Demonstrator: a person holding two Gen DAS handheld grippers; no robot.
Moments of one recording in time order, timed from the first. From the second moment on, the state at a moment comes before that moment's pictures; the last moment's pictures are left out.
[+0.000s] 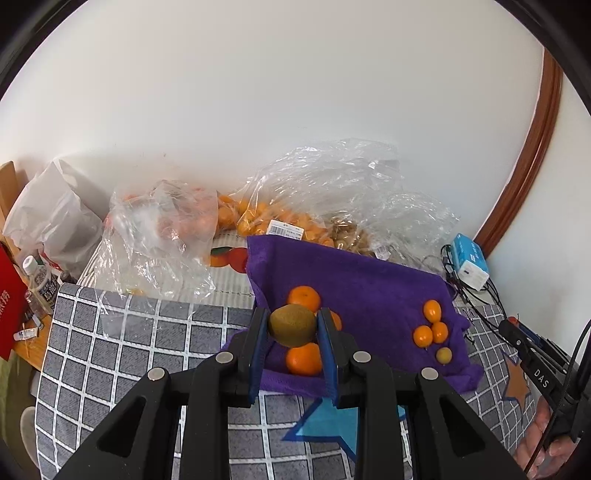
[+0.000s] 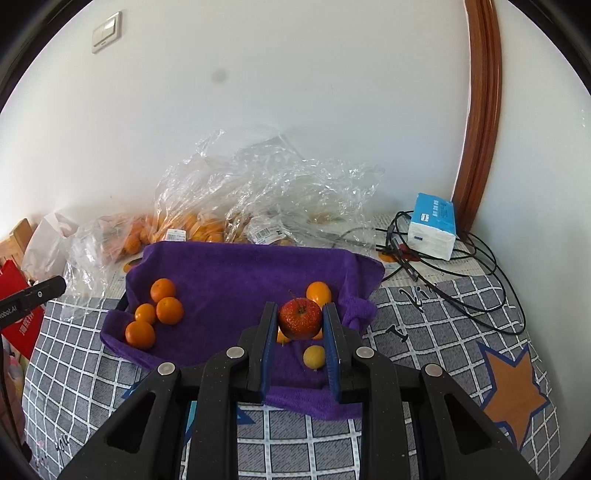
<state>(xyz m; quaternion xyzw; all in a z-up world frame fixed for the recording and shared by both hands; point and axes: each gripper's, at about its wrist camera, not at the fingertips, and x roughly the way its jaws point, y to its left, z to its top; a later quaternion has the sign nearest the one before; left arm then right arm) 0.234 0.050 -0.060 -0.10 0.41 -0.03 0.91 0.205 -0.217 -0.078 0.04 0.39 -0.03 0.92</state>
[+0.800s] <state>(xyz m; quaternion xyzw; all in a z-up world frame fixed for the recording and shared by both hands) 0.321 0.061 -0.123 -0.12 0.44 -0.03 0.89 0.314 -0.221 -0.170 0.04 0.46 0.01 0.89</state>
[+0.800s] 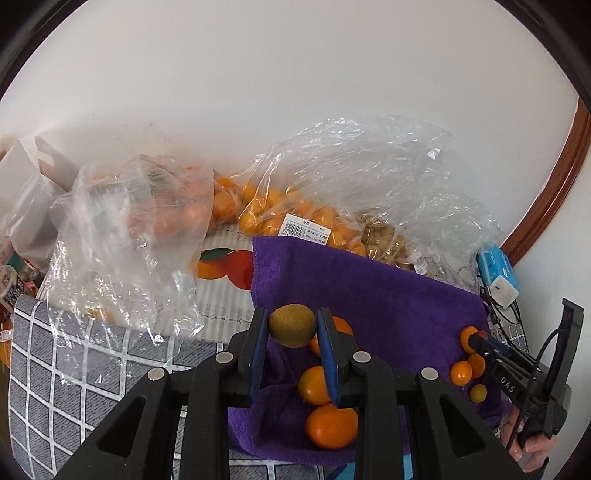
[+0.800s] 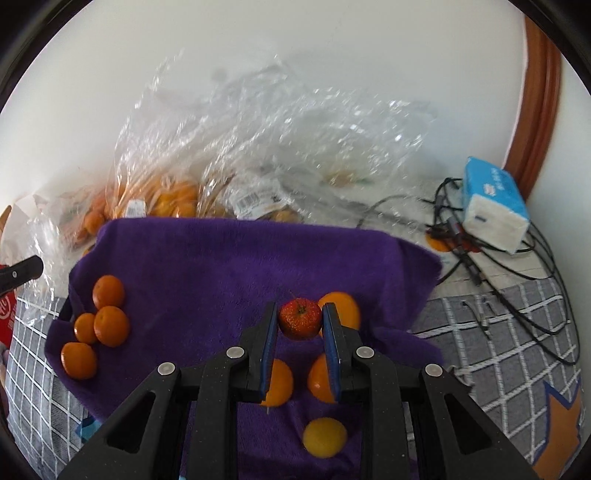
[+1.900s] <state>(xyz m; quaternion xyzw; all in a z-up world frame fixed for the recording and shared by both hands) 0.392 0.020 -0.188 -0.10 0.50 -0.02 0.86 0.304 -0.216 -0.188 0.00 0.47 0.01 0.88</state>
